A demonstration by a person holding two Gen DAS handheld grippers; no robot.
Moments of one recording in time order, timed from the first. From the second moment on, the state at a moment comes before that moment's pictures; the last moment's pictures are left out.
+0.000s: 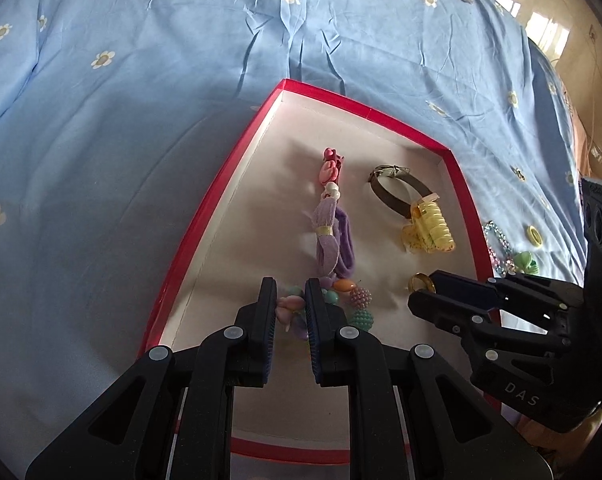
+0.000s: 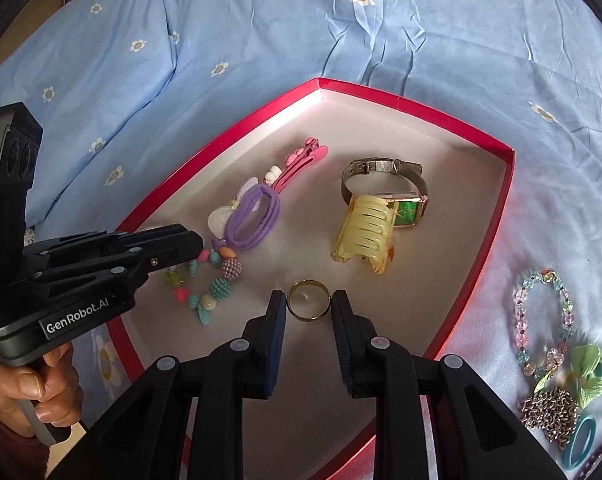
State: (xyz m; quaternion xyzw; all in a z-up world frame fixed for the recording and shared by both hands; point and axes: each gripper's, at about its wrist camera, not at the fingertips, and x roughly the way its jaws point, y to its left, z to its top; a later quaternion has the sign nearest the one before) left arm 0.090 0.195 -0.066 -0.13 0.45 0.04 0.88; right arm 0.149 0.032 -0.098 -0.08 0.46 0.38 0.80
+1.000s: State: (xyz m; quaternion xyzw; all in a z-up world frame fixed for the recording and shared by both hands) left arm 0.068 0.168 -0.032 -0.13 0.43 0.01 0.90; right arm 0.129 -0.024 -0.069 -0.01 0.44 0.37 0.82
